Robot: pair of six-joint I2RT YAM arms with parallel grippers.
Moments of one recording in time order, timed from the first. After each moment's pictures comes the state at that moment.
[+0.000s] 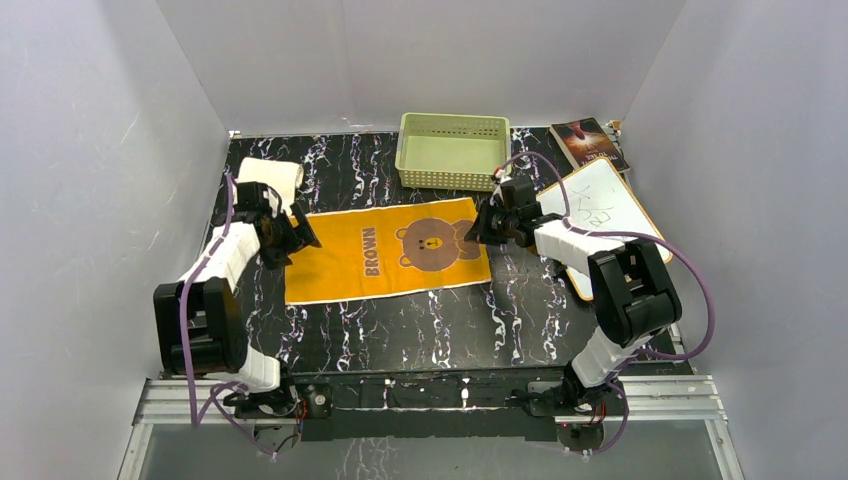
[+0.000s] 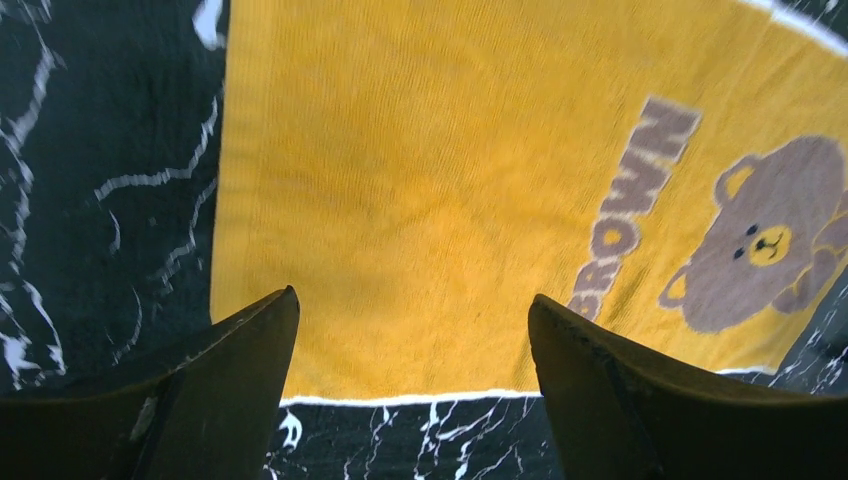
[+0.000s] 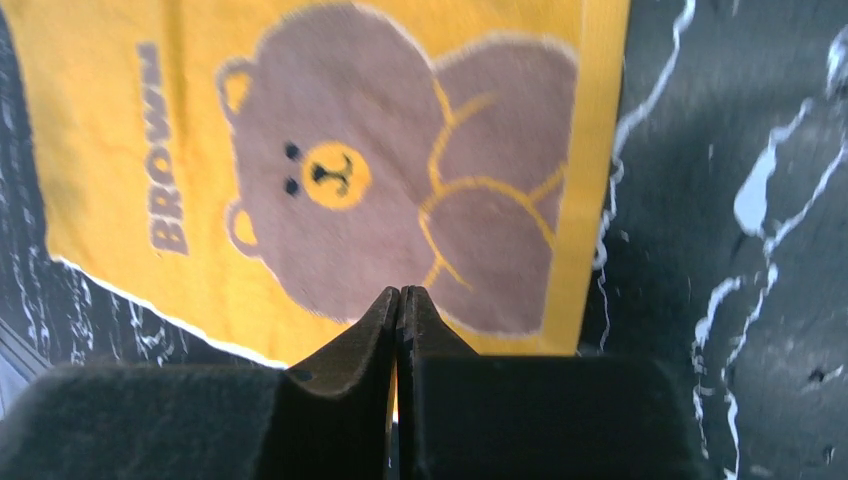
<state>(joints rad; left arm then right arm) 0.10 1.46 0.93 -0.57 0.20 -0.41 0.34 1.65 0.95 -0.02 -0.31 0.48</state>
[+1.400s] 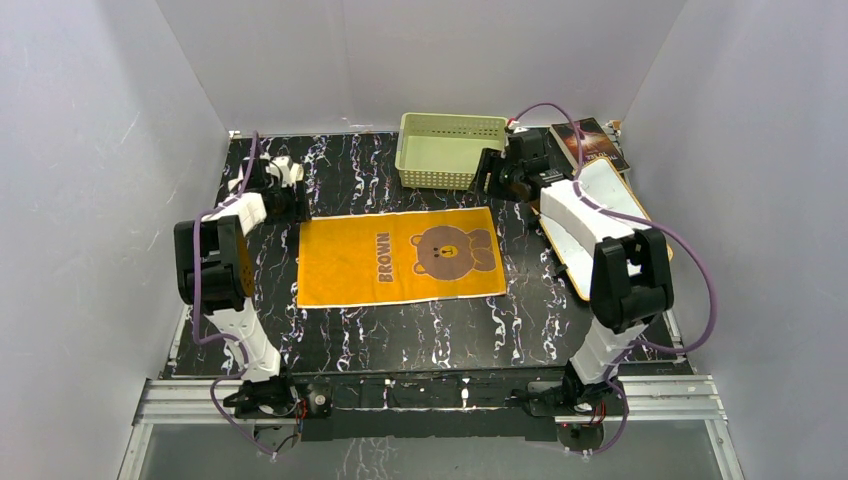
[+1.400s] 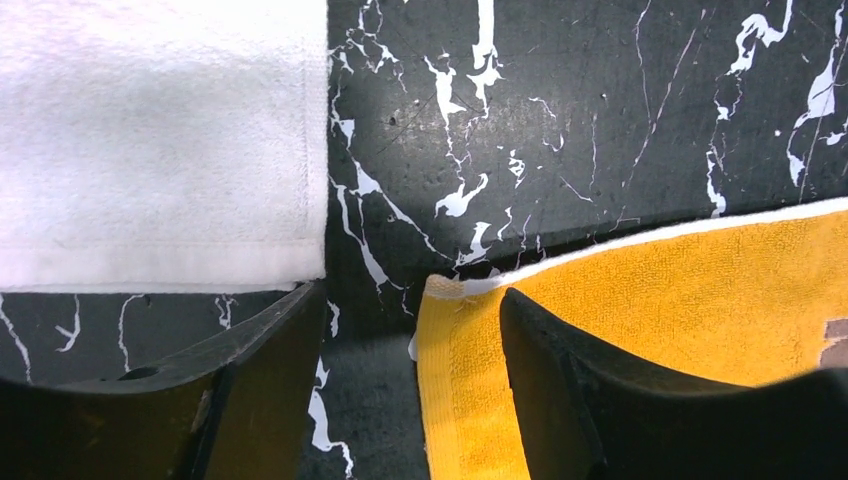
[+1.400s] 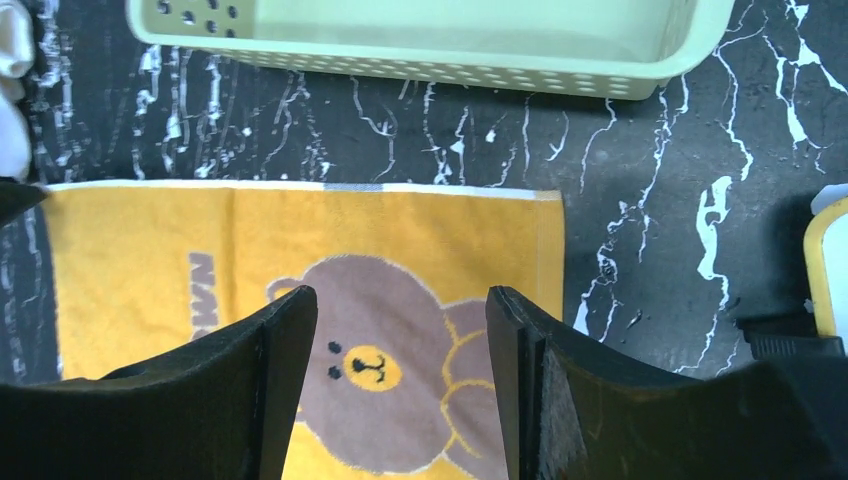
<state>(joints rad) 0.13 1.88 1.21 -0.26 0.22 0.04 0.27 1.70 1.30 -0.28 -0.15 0.42</state>
